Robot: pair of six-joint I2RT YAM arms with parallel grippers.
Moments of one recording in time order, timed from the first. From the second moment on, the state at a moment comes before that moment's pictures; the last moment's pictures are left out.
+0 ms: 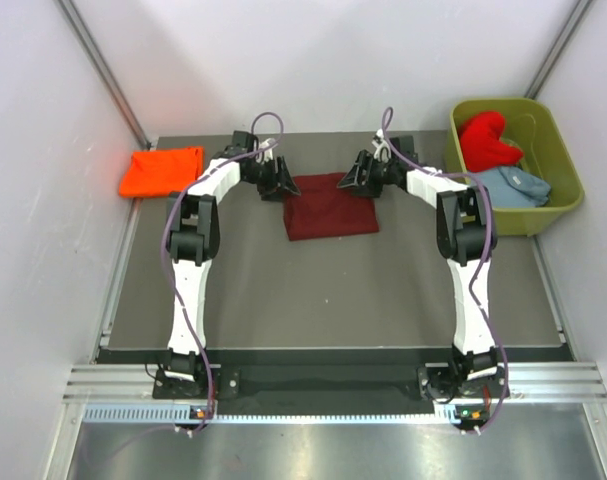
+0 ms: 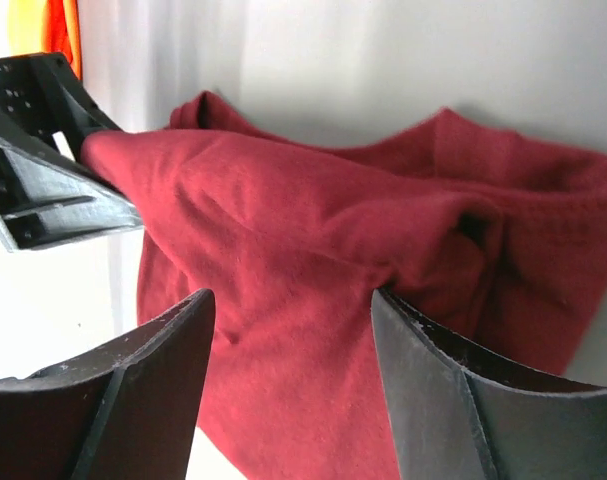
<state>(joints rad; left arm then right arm) -0.17 2.46 2.05 -0.59 0.68 -0.37 0.22 2.35 1.76 -0.15 -0.68 0.55</state>
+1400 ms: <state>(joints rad) 0.01 2.31 2.19 -0.90 0.40 0.02 0.19 2.16 1.68 -0.19 -0.59 0.44</state>
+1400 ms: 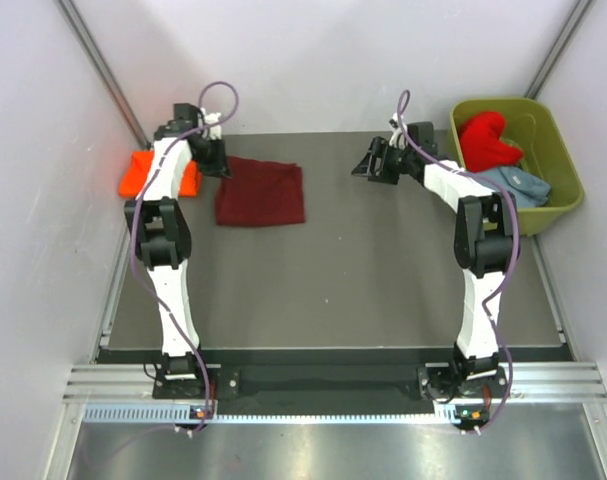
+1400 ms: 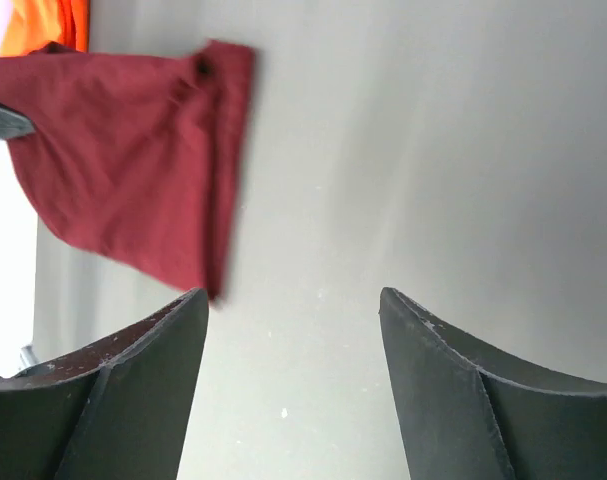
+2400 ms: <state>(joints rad) 0.09 2.27 2.28 -0.82 -0.16 0.20 0.18 2.08 1.55 -0.20 -0.58 0.40</state>
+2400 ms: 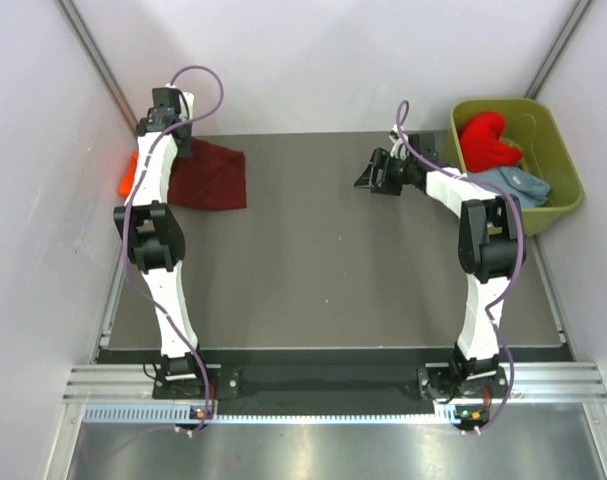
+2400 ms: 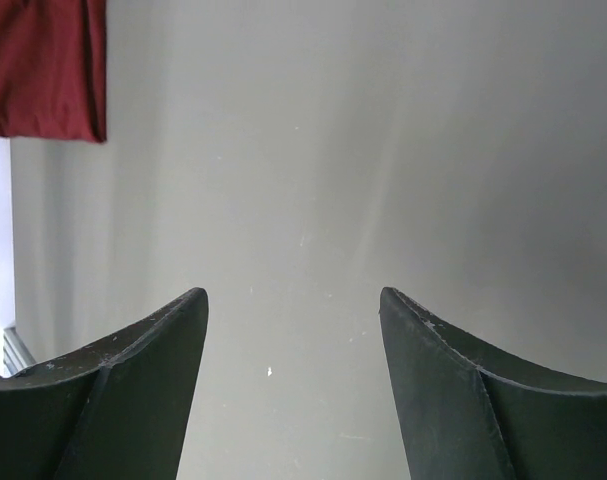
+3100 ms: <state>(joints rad) 0.09 2.25 2.32 -0.76 -0.28 0.24 0.19 2.08 1.55 -0.20 -0.58 0.41</state>
